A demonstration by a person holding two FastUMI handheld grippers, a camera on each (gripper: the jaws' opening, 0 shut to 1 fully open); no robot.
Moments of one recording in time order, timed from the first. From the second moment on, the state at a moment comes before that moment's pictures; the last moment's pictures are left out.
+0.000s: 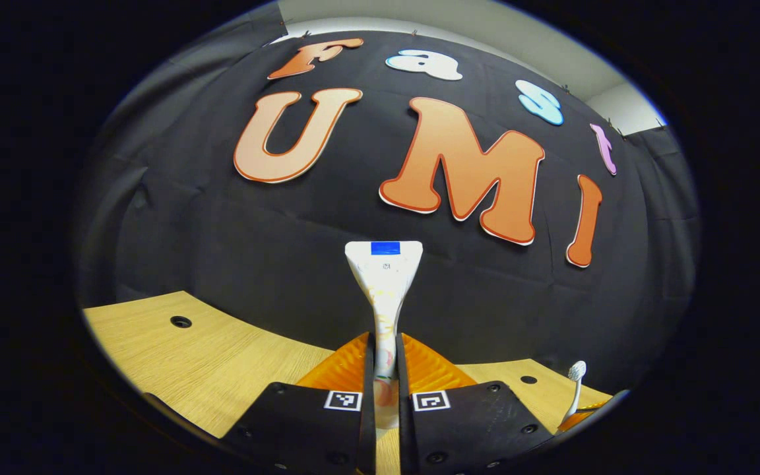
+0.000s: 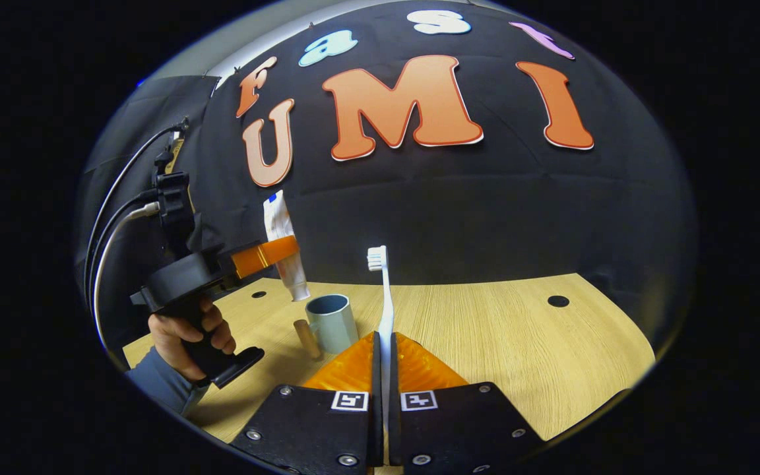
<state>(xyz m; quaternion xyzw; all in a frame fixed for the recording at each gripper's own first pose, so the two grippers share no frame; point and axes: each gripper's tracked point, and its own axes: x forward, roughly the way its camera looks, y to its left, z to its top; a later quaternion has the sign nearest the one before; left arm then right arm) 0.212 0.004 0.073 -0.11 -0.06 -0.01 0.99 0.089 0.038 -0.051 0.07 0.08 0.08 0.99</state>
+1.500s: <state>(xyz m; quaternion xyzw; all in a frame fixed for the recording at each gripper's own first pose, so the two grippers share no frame) 0.191 0.025 0.007 -0.03 -0.01 -0.01 1.00 0.127 0.068 0.017 0.06 -0.01 0.08 0.99</state>
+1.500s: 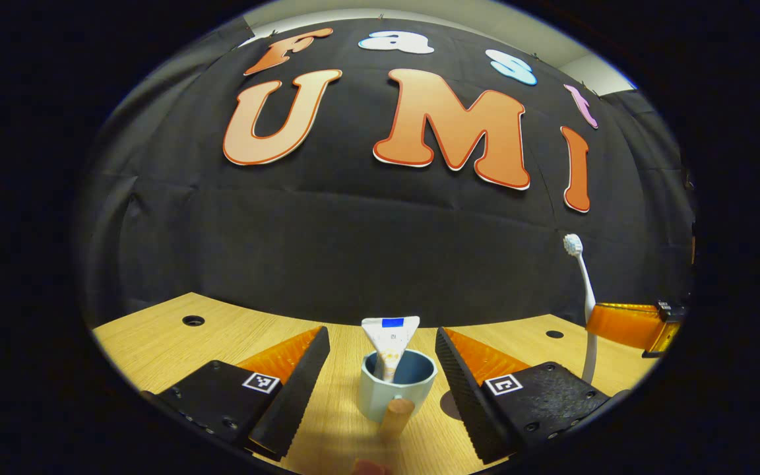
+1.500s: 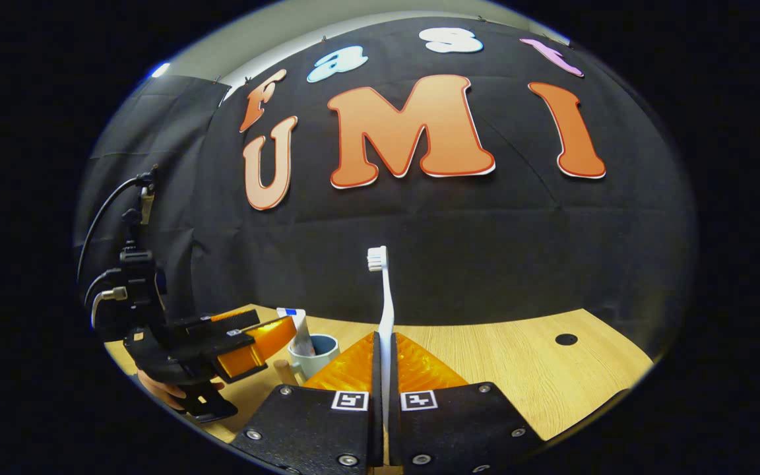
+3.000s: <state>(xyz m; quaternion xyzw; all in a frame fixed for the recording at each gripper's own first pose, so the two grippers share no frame) 0.118 0.099 -0.026 0.00 0.00 0.05 1.00 0.256 0.175 0.008 0.17 -0.07 0.16 0.97</state>
